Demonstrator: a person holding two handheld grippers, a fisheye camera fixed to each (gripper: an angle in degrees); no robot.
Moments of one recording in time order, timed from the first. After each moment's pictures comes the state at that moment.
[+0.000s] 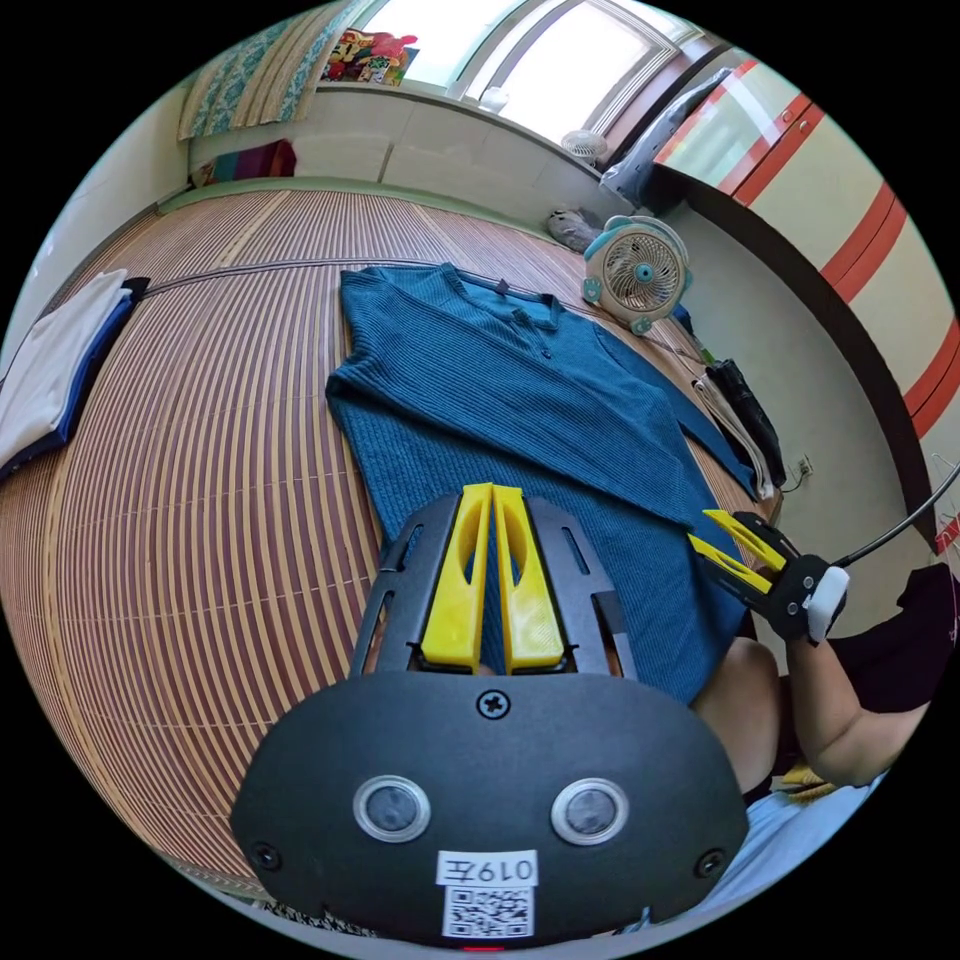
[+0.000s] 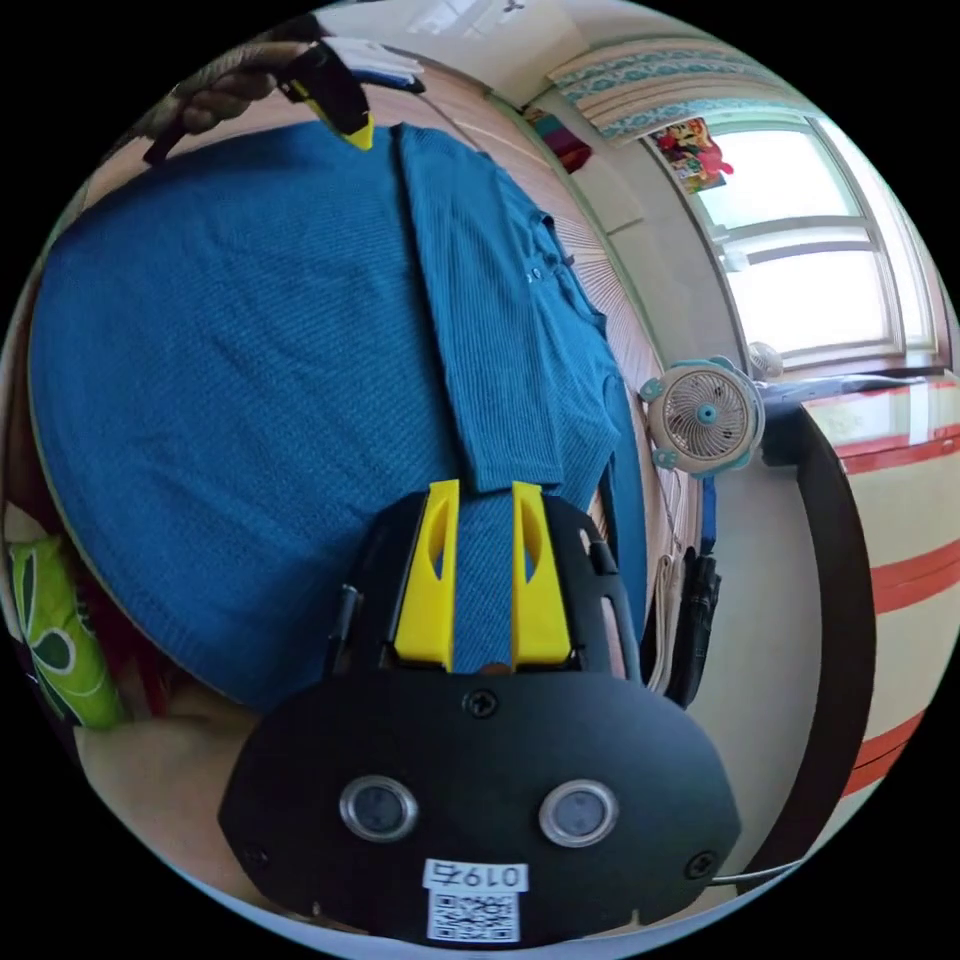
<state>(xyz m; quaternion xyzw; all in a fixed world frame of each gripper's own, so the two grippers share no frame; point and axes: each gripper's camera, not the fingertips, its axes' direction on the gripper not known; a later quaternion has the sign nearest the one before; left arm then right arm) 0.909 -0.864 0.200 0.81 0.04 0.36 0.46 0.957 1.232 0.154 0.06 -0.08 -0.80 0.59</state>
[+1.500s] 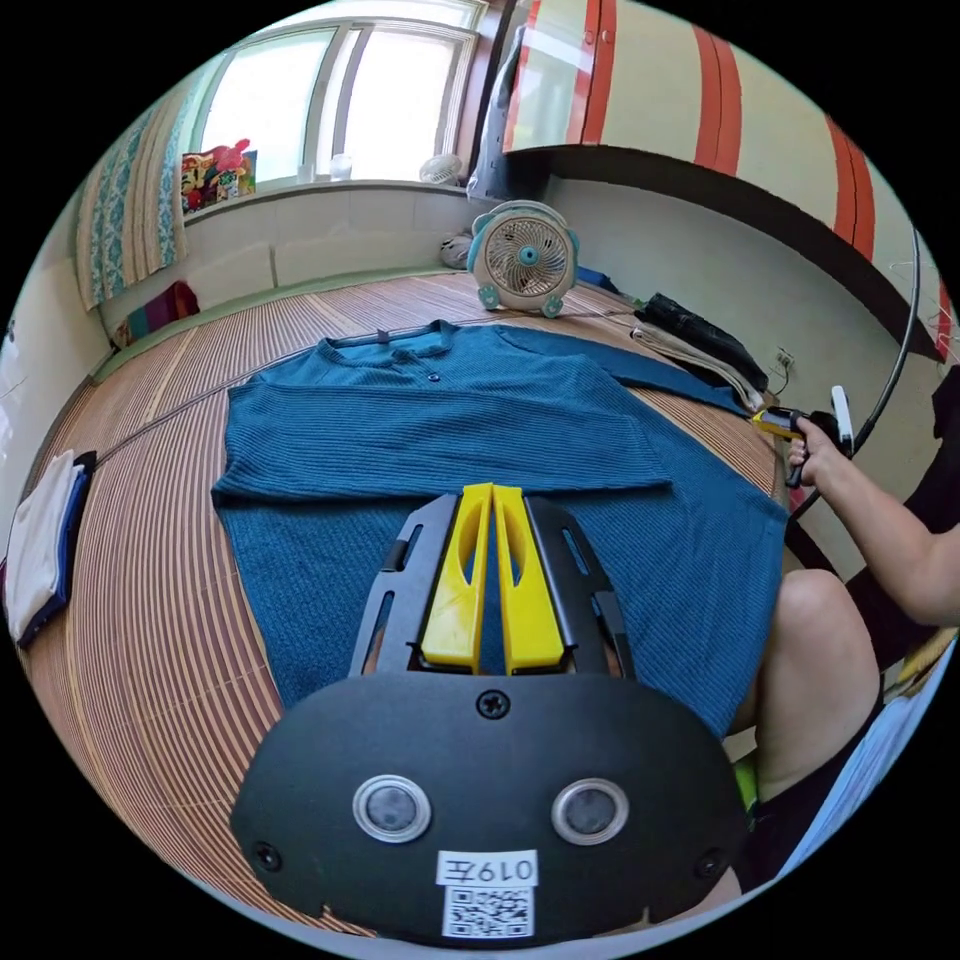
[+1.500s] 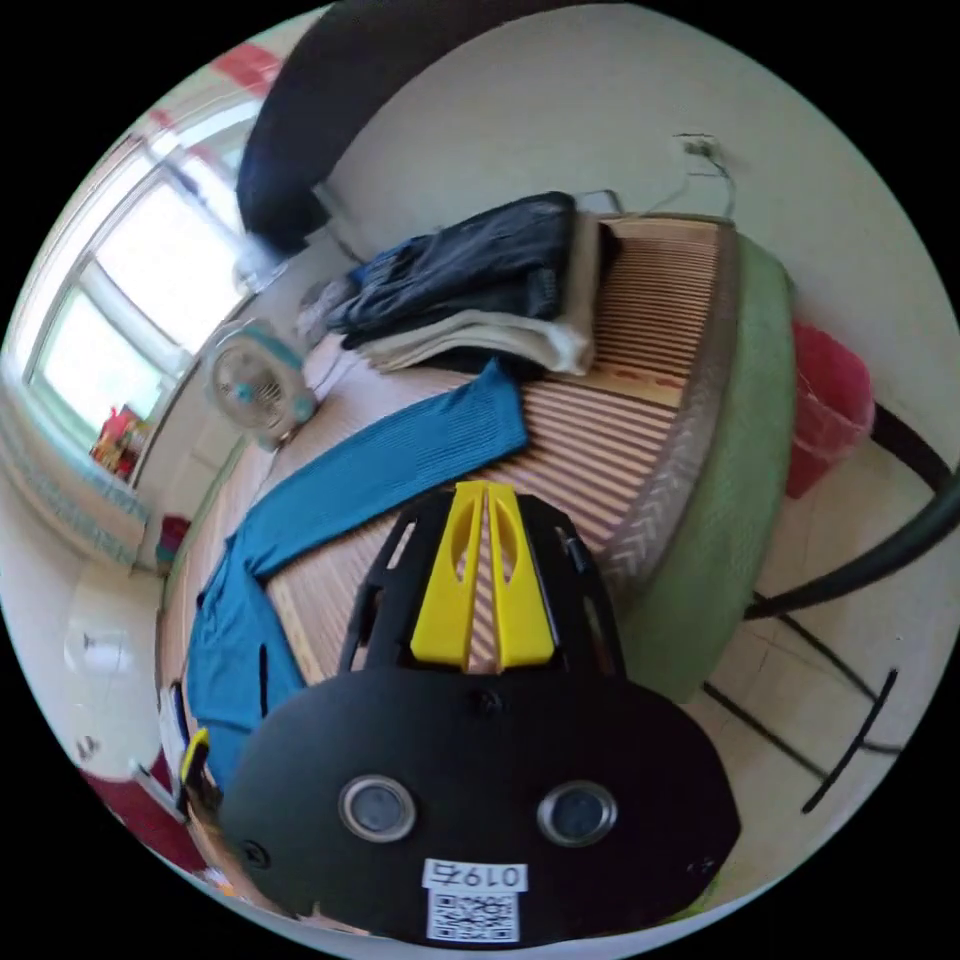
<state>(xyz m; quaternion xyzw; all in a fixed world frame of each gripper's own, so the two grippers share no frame) 0.969 -0.881 0.303 0.84 -0.10 0.42 0.33 1.272 0.932 0.498 -0.11 -0.18 -0.05 0.98</state>
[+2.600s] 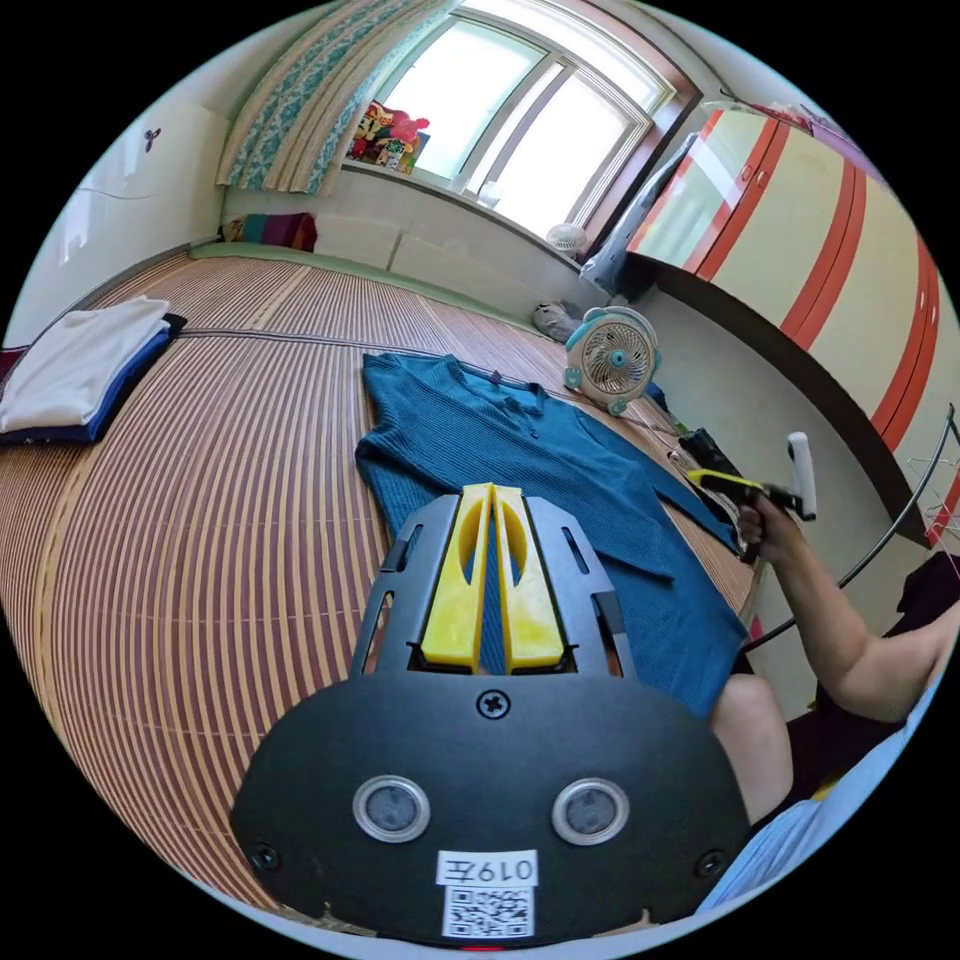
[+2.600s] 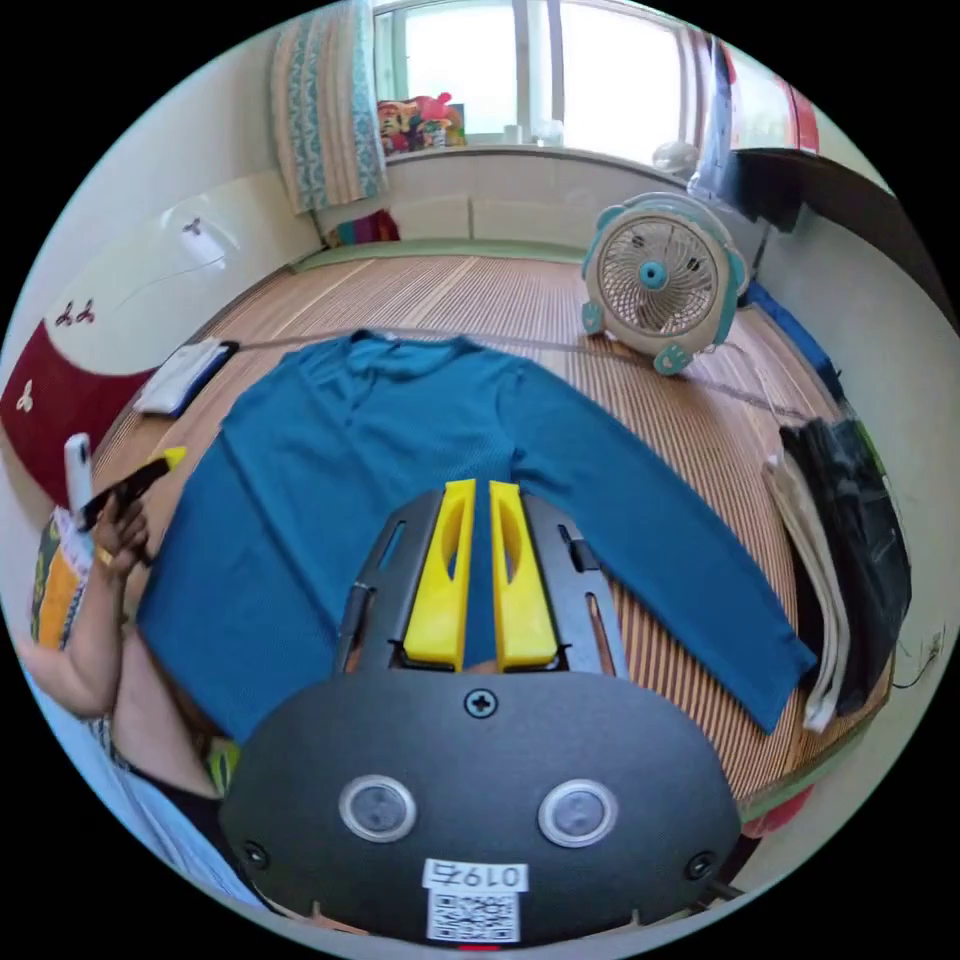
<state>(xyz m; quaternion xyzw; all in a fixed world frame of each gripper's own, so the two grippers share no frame) 0.805 -0.847 0.275 0.86 0.10 0.37 0.34 1.016 0.916 0.493 -0.13 -0.30 -0.53 0.78</state>
